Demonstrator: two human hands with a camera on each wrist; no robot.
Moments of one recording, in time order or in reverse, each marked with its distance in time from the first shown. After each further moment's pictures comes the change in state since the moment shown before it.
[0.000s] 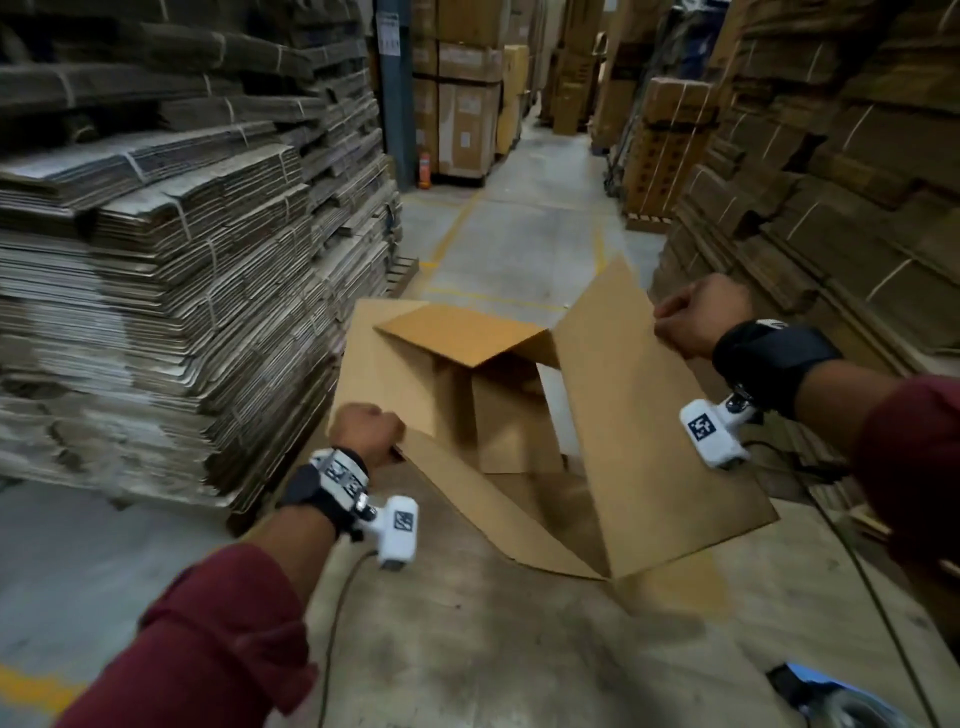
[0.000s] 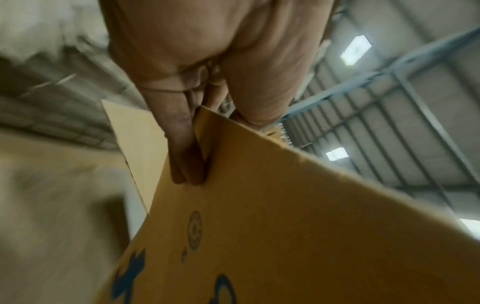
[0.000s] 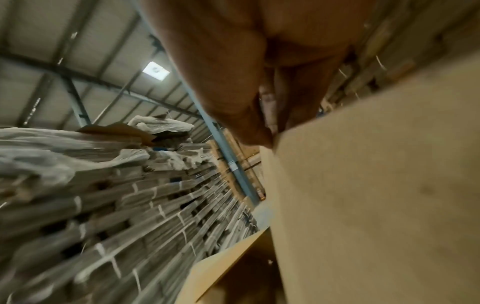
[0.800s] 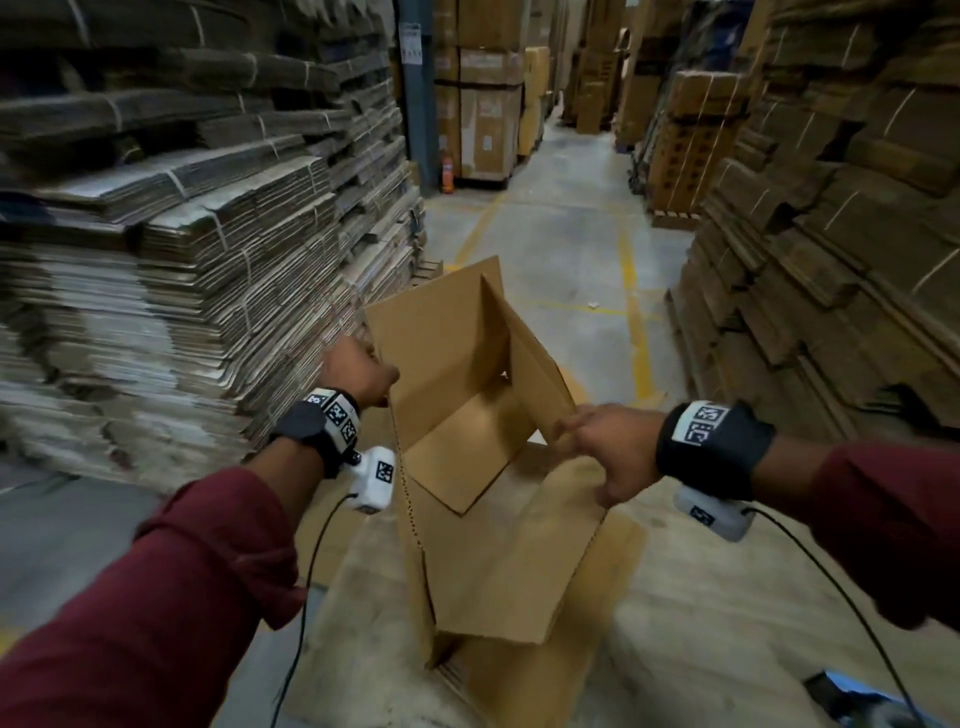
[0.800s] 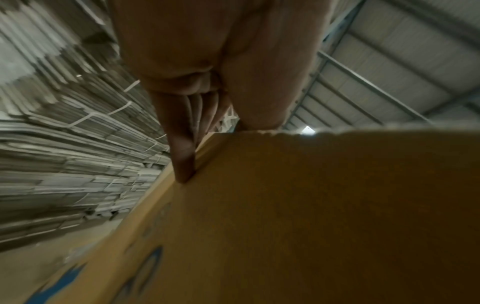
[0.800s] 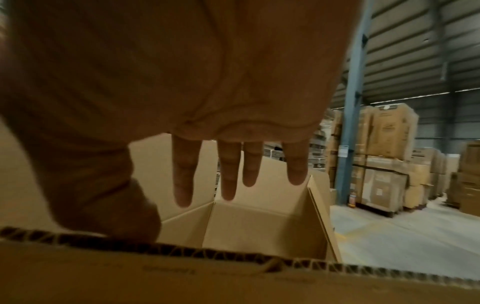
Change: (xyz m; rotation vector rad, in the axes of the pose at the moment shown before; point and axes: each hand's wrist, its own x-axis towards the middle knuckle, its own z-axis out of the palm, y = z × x) left_hand 0.015 0.052 -0.052 0.315 0.199 0.230; right_hand -0.092 -0.021 0.077 -0.725 -0.833 -0.909
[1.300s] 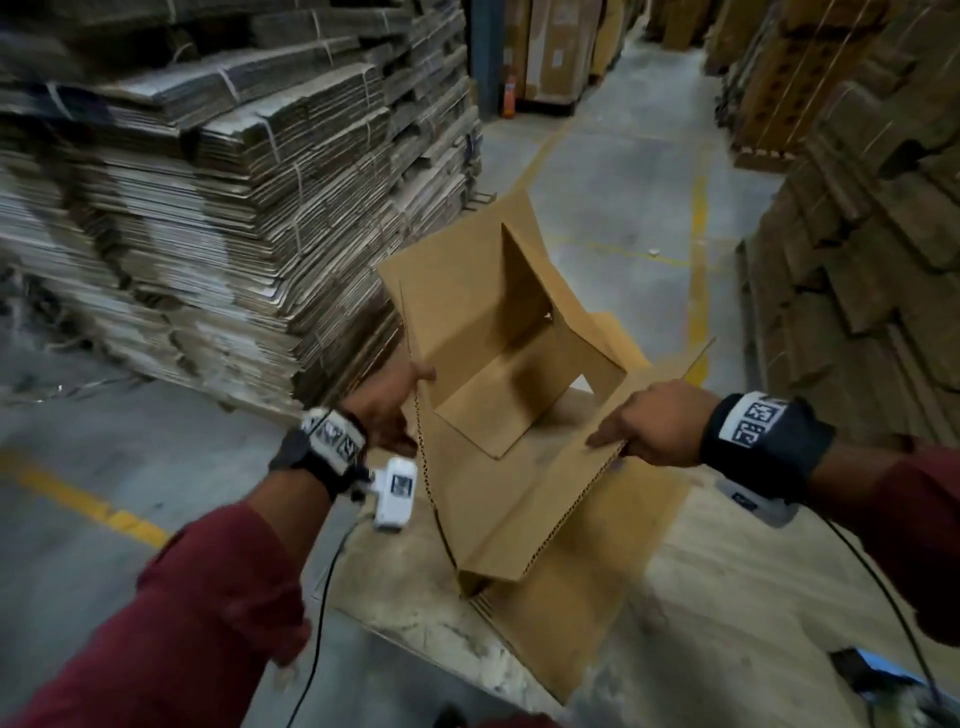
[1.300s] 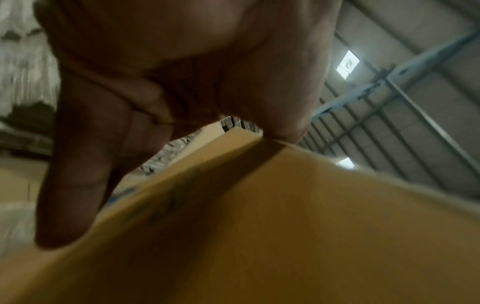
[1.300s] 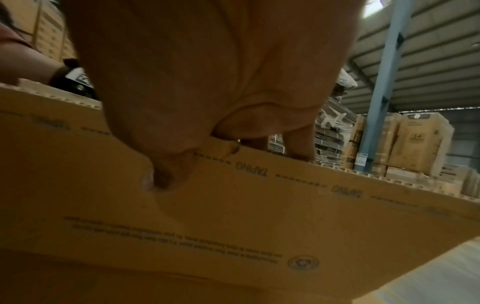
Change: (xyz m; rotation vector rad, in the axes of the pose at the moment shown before) left_hand -0.079 -0.067 0.012 -0.348 -0.417 -0.538; right_hand 0.020 -0.005 0.040 -0.216 0.066 -0.100
